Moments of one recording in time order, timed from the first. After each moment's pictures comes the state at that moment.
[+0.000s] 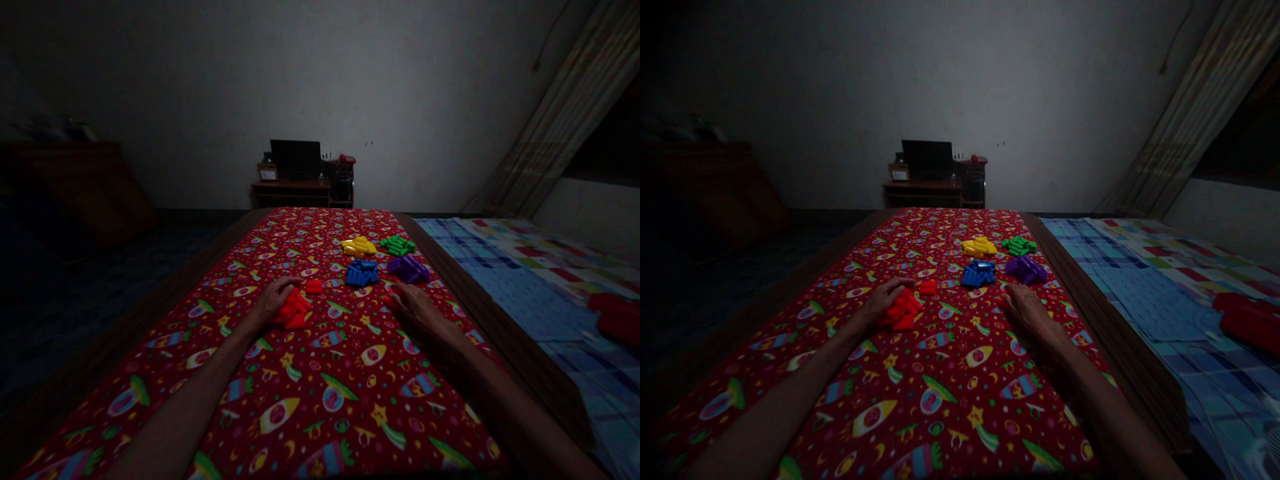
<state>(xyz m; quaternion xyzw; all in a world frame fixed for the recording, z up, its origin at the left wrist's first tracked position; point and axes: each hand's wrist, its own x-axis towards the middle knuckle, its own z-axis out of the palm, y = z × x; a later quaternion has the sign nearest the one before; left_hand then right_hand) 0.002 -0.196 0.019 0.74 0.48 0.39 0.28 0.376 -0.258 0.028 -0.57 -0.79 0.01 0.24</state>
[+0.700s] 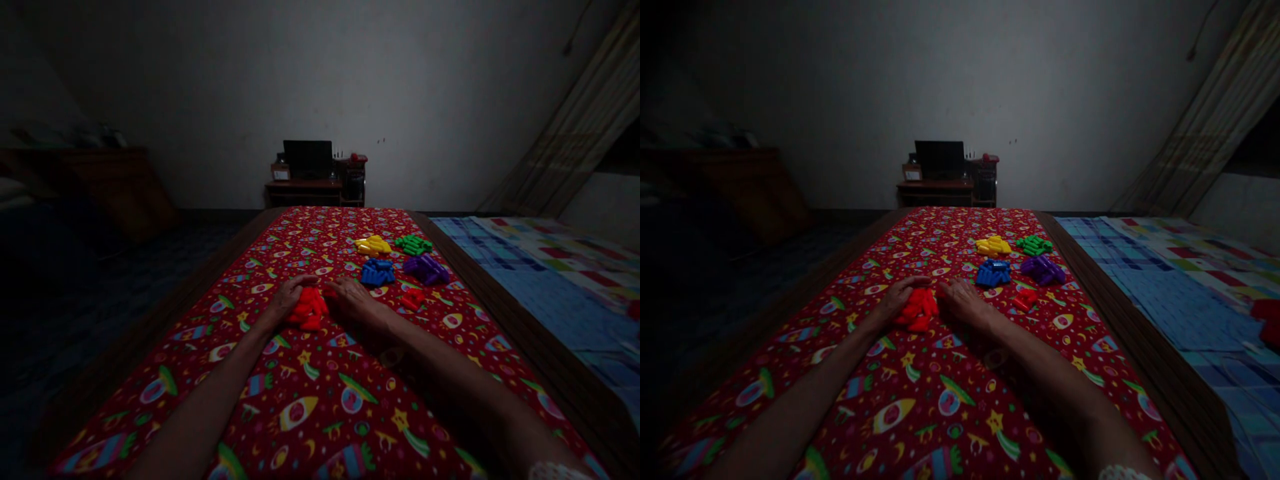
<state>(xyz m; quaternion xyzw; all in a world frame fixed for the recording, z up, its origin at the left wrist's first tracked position) 0.004 -0.208 0.019 0.70 0.46 0.41 0.36 0.223 -0.206 0.001 -0.37 -0.90 -0.03 0.22</state>
